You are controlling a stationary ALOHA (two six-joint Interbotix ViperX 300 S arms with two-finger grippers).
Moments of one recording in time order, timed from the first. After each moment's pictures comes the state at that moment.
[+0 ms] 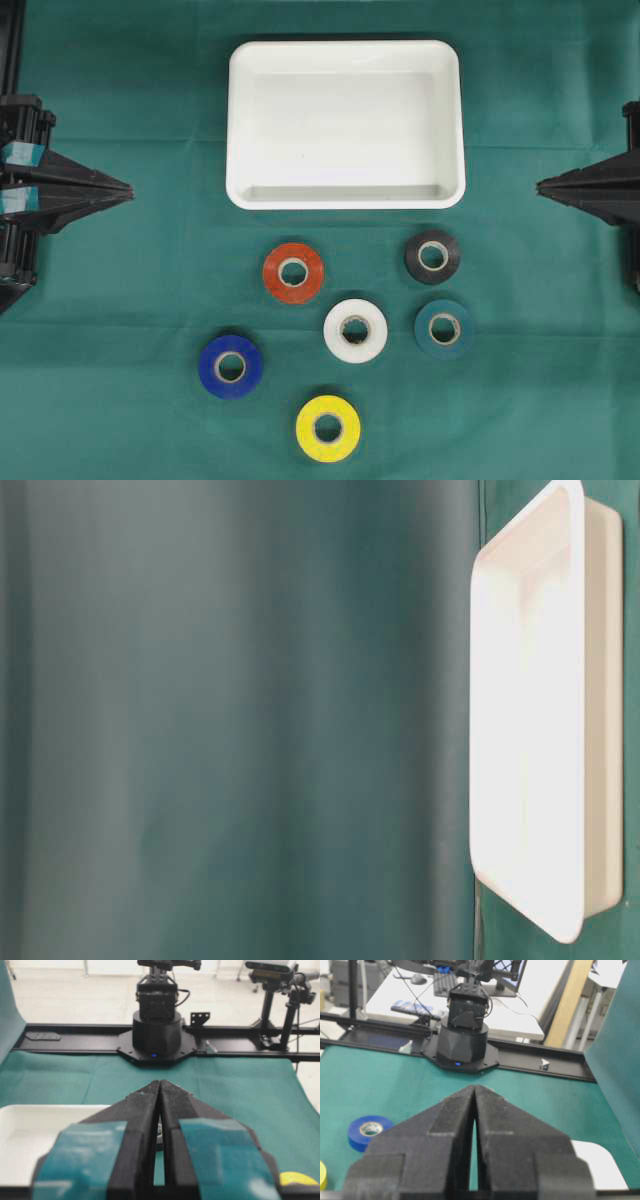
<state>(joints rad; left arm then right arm) 0.00 -0.96 1.17 0.00 -0.29 0.00 0.00 -0.97 1.17 0.00 -0.29 0.00</state>
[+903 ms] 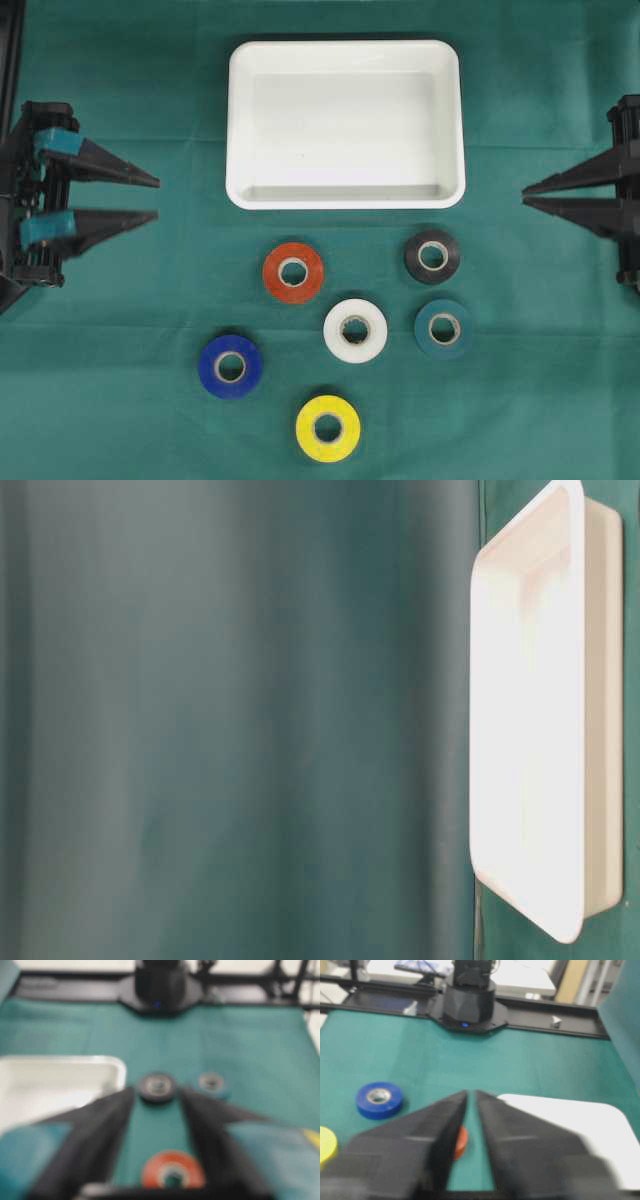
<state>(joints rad) 0.01 -0.87 1.13 0.00 -0.18 0.00 -0.01 -0.93 1.13 0.00 -0.15 0.04</state>
